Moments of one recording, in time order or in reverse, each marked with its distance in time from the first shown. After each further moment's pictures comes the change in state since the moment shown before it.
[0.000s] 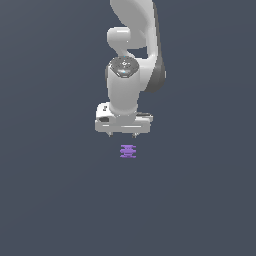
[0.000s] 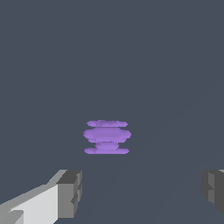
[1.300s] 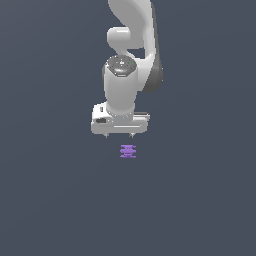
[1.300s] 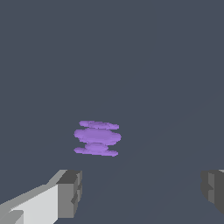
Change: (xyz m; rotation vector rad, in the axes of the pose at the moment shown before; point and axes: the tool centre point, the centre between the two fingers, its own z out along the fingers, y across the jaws) arm 0.006 0.013 -0.003 -0.026 0.005 -0.086
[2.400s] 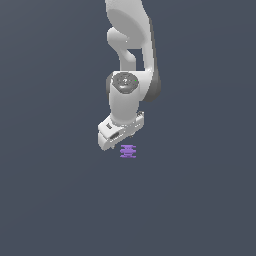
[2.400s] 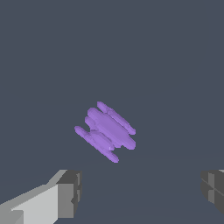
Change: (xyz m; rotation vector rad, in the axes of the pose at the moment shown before) arm -0.002 -0.013 0.043 0.010 -0.006 -0.588
